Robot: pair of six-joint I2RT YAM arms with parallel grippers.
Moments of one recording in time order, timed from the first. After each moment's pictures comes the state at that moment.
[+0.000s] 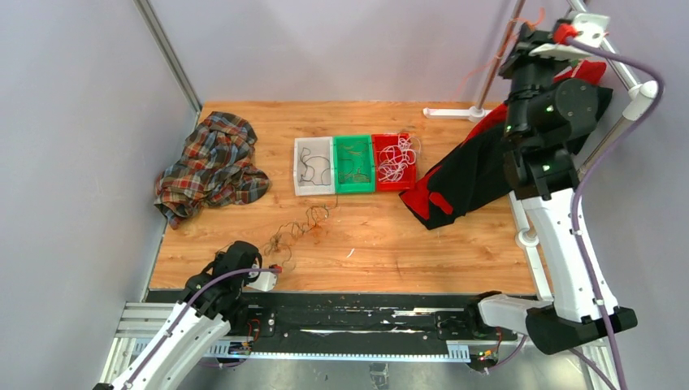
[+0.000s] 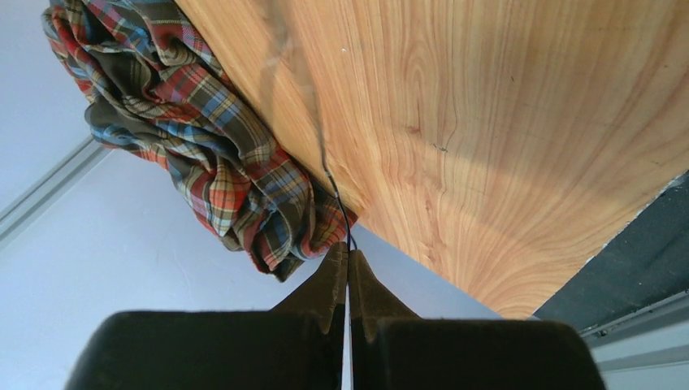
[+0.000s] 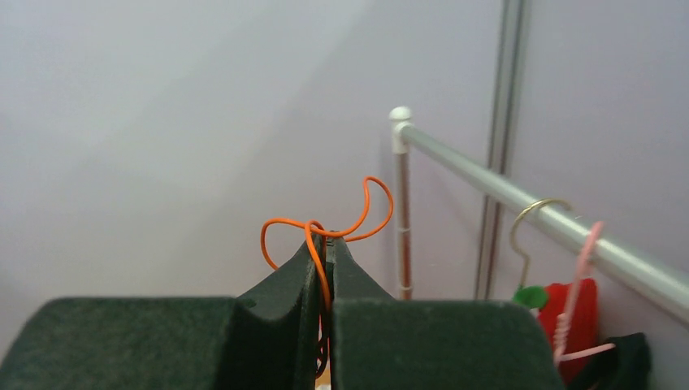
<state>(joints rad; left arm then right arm) -0.51 0.28 0.27 -0.99 -0.55 1.37 0.33 1.20 1.62 0.09 0.42 -0.15</state>
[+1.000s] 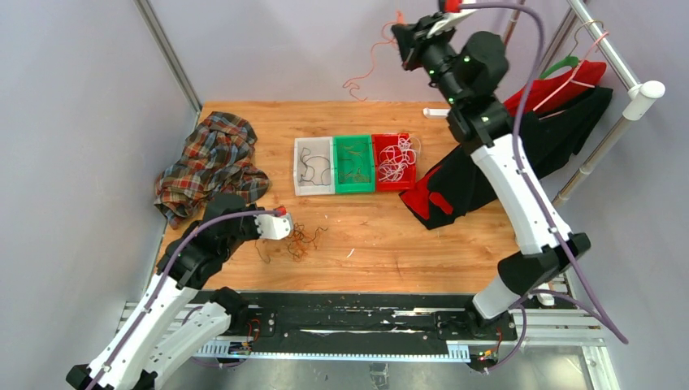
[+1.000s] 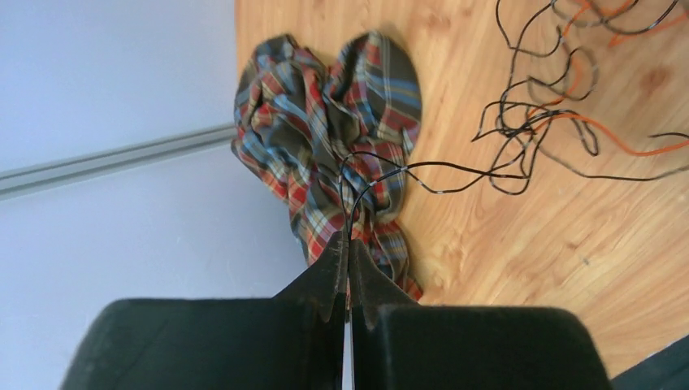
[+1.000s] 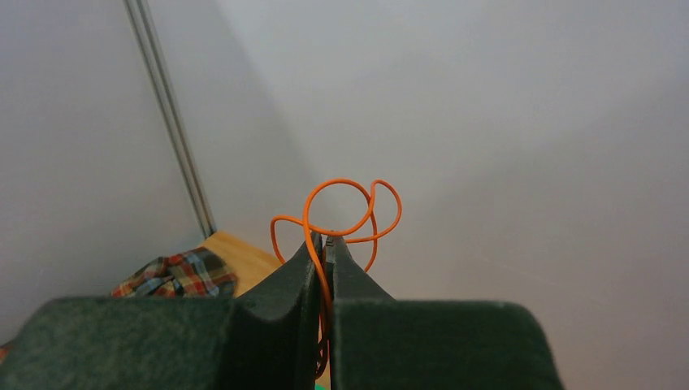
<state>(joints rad) -0.51 0.63 0.79 -0.85 -0.31 1.10 0.45 1.56 1.95 -0.07 -0.08 0.05</state>
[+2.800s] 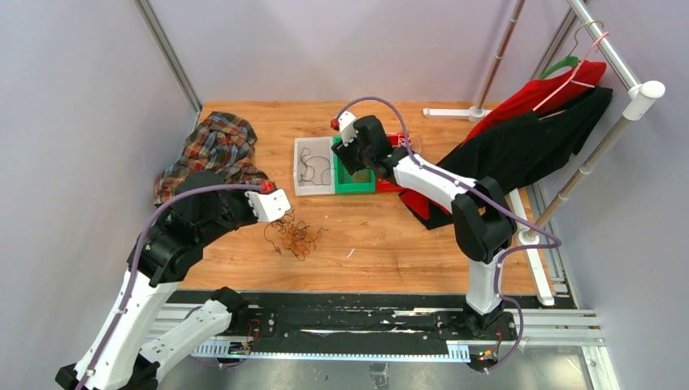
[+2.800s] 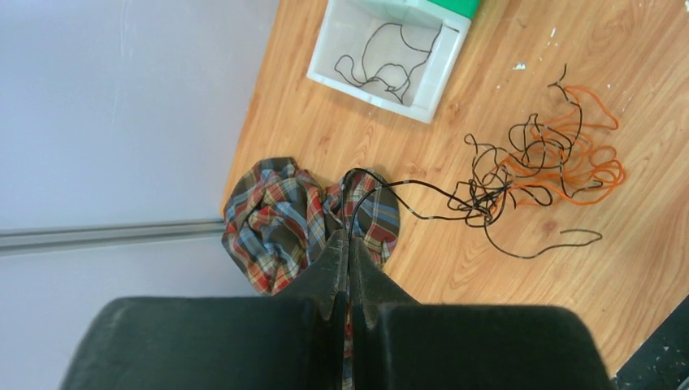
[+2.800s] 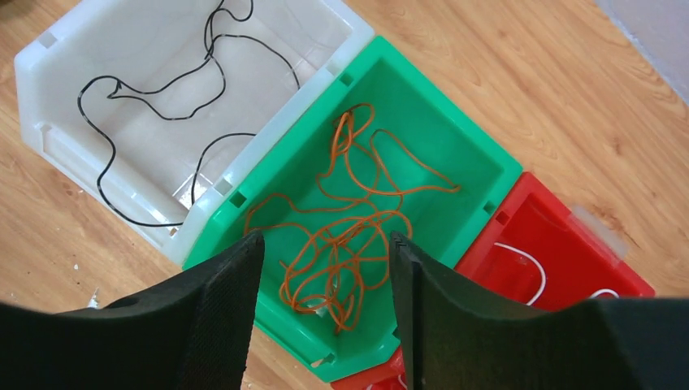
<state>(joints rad) -0.51 0.73 1.15 -0.92 0.01 0.88 0.65 1.93 1.48 -0.12 0.01 -0.23</state>
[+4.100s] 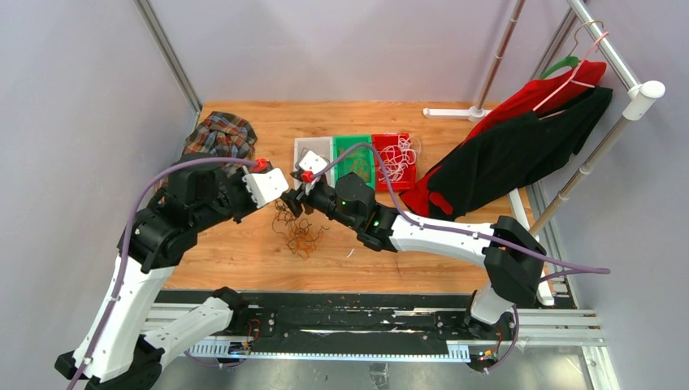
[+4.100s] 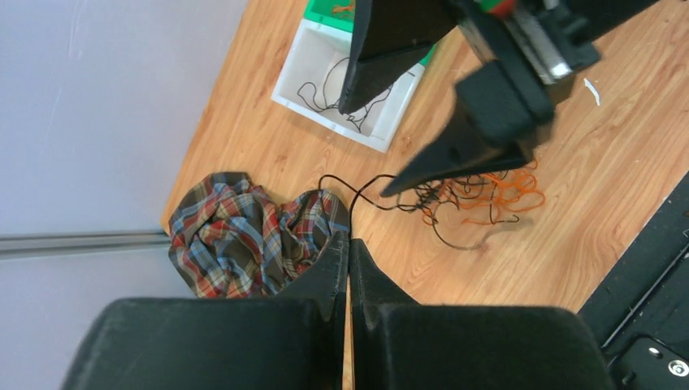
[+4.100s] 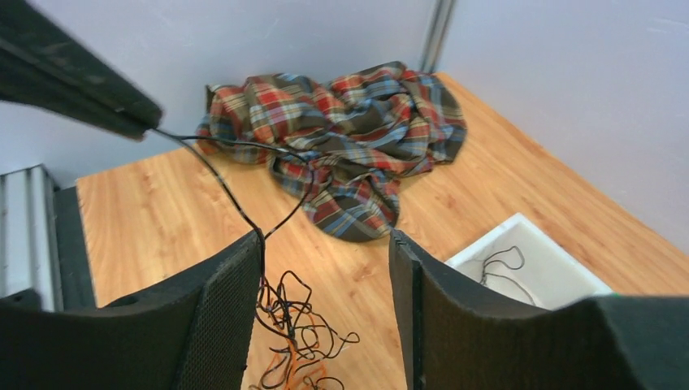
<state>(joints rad) -0.51 0.86 1.37 -1.04 0.11 0.70 1.11 1.62 1.14 0.51 0.05 -0.10</state>
